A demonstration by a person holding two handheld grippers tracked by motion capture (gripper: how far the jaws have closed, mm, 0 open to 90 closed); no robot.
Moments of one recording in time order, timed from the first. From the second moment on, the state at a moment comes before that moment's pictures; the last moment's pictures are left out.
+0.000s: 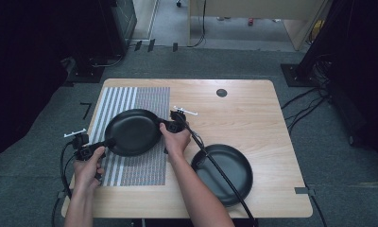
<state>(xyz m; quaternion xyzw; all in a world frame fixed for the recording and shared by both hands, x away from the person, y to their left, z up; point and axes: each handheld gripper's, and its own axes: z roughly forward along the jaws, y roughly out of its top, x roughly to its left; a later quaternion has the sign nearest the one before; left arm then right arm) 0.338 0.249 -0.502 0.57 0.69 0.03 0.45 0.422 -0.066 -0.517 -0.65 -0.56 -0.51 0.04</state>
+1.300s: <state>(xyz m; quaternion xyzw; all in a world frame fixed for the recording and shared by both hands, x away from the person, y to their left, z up) 0.365 0.246 -0.508 0.59 0.67 0.09 0.43 0.454 -0.054 -0.516 -0.60 -0.60 -0.53 -0.03</state>
